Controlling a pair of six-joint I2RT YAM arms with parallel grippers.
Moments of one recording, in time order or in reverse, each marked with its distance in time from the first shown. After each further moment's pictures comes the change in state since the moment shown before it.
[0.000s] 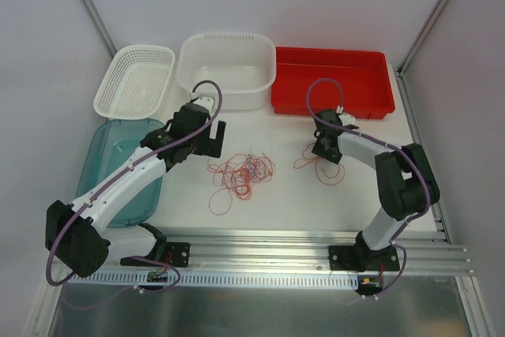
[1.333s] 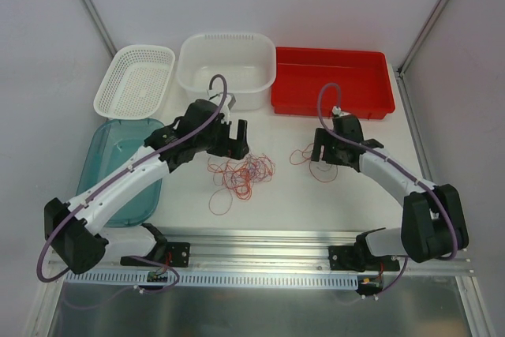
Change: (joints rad) left arm -0.129 0.037 0.102 0.024 0.286 -0.182; right arm -0.060 -0.332 -0.191 0.074 -0.352 -0.389
